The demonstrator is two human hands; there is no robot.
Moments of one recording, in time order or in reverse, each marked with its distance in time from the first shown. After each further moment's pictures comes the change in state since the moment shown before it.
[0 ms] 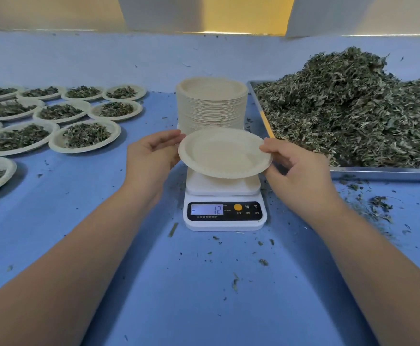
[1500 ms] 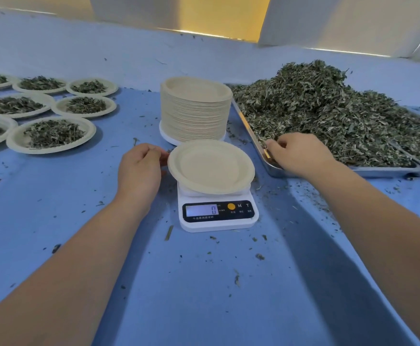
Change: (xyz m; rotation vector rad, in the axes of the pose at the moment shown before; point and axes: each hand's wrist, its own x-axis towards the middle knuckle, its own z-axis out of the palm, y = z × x) left_hand 0.010 -0.026 -0.008 0.165 0.028 0.003; right_hand 0.071 0.045 -0.035 -0.793 -0.294 0.299
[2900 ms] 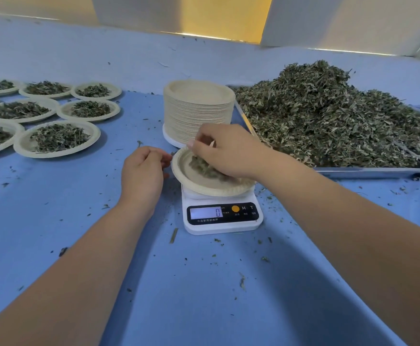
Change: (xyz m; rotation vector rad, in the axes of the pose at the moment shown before) left_hand 0.002 0.001 -0.001 -0.062 0.005 -0.044; right_hand -0.034 -0.144 -0.024 0.315 -0.092 -0.446
